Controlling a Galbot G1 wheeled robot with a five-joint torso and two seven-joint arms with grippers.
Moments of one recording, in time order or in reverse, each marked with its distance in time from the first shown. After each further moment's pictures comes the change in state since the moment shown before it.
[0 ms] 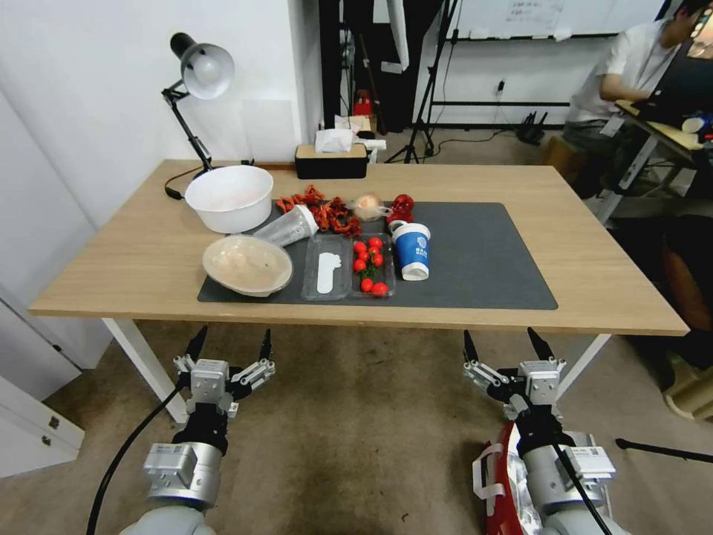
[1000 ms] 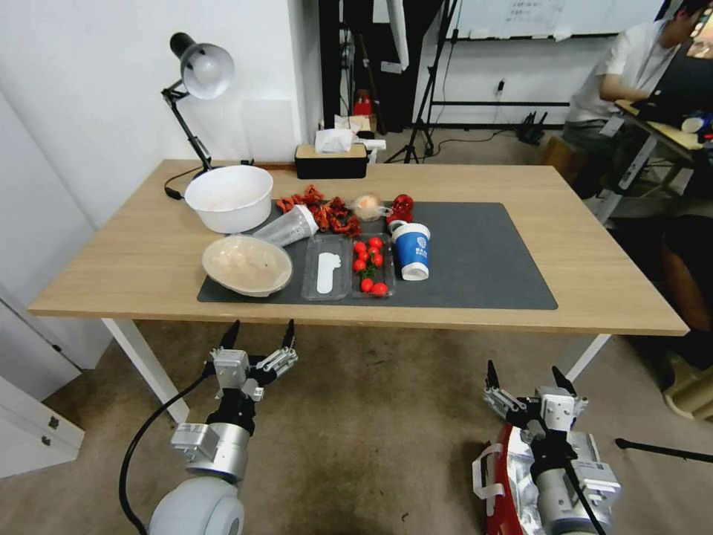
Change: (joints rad) left arm -0.137 0.105 0.103 0.165 -0.254 -0.109 -0.042; right arm -0.050 0.105 0.066 -0.033 -0.034 -0.065 0.028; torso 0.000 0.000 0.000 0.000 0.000
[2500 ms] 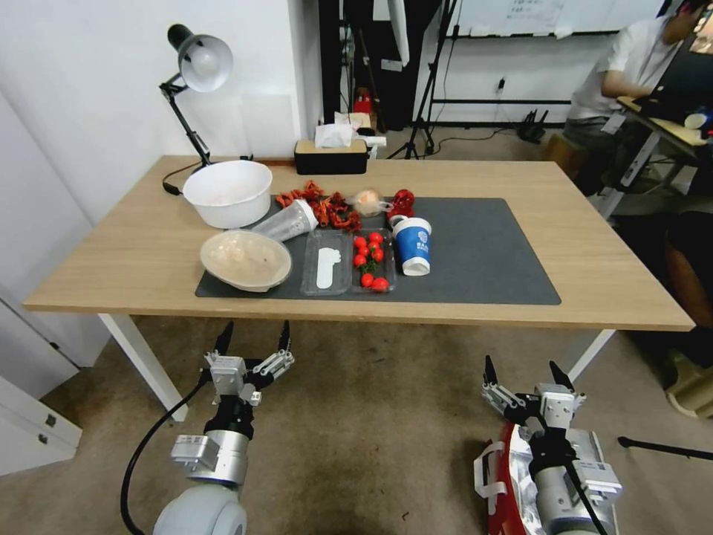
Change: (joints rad) left arm 0.012 -0.036 0.000 0.027 0.056 -0.078 -0.004; right arm 0.006 -0.001 -0.001 -0.003 0.022 0.016 -0.004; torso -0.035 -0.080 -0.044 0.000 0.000
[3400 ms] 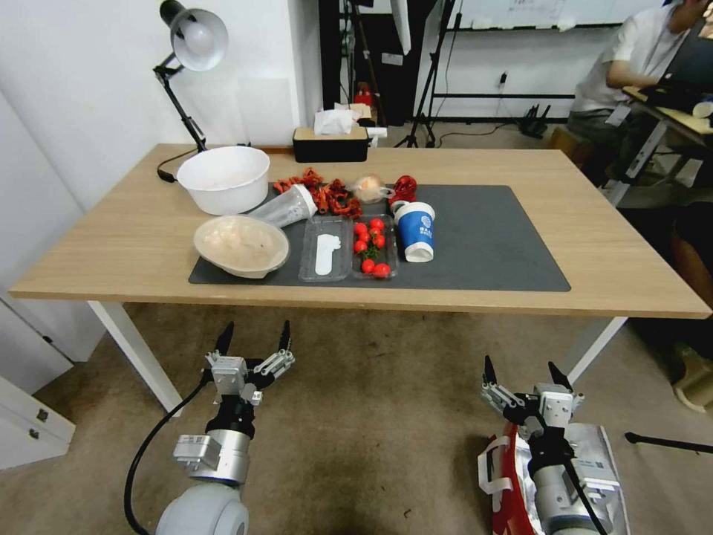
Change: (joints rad) left arm -0.009 -0.005 0.007 0.015 0.000 -0.015 0.001; right arm 0.009 -0.005 0.001 -0.012 0.009 -0.002 0.001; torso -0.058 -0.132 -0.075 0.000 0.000
